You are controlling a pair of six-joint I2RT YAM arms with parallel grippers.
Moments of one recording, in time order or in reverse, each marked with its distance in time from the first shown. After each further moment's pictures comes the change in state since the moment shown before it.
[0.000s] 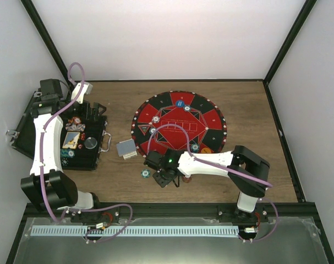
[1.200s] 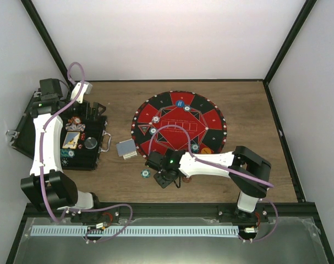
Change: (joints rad) left arm 0.000 0.000 0.008 -0.002 -0.008 0.001; right arm 0.000 -0.015 -0.024 0.011 -0.011 0.011
